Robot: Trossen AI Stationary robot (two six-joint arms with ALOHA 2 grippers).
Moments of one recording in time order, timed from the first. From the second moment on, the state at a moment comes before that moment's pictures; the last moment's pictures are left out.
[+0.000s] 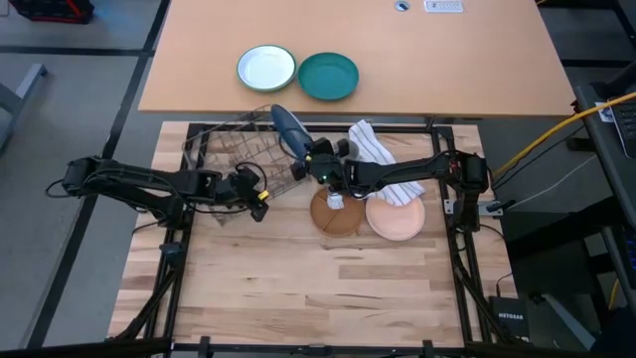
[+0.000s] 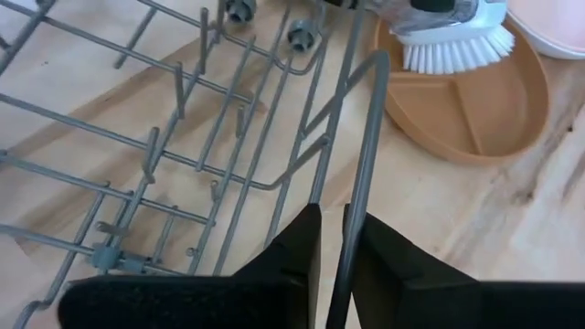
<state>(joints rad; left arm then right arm) 0.01 1.09 0.66 -0.47 -0.32 -0.75 -0.10 1.89 1.36 0.09 0.83 0.40</state>
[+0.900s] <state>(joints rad) -0.01 1.10 0.66 -0.40 -0.29 -0.73 -0.09 1.91 1.36 0.09 0.84 0.42</state>
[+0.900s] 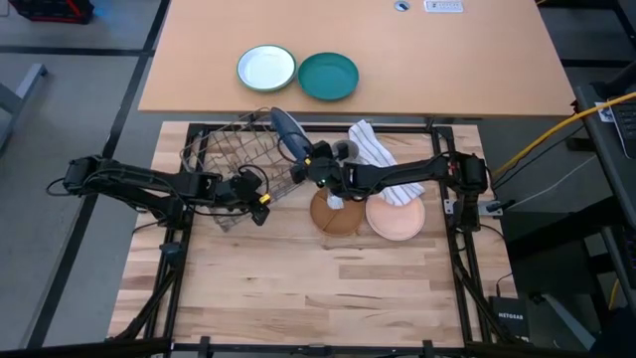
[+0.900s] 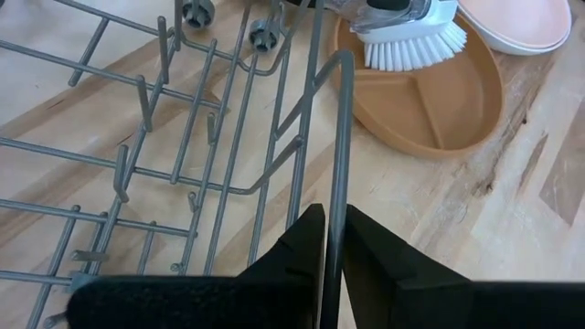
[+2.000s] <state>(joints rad) -0.01 1.10 0.66 -0.40 -0.28 -0.66 -0.11 2.04 1.43 0.19 0.87 0.41</state>
